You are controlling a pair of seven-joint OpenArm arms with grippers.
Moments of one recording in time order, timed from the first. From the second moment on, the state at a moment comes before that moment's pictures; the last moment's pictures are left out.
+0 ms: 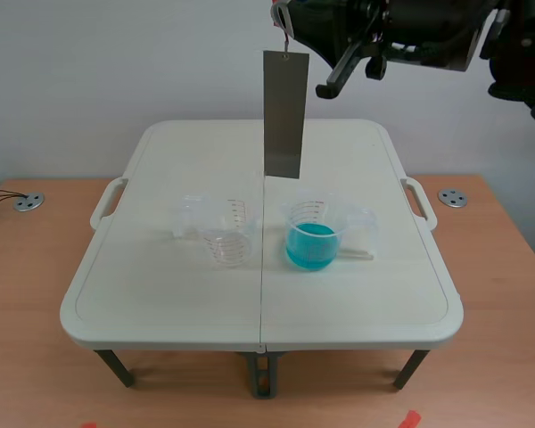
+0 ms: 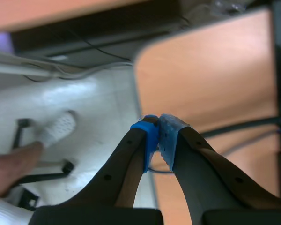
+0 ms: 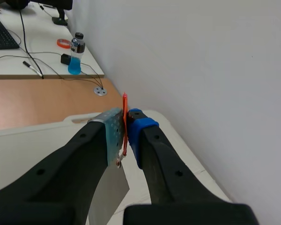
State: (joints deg) left arm 63.0 -29.6 -6.6 74.1 -15.2 -15.4 -16.1; right arm 25.1 23.1 -17.7 87.3 13.8 45.4 1.5
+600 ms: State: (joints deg) left arm 59.5 -29.8 5.2 73.9 -12.5 -15.4 -13.1; right arm 29.3 13.2 -20.1 83.6 7.7 45.4 -1.3
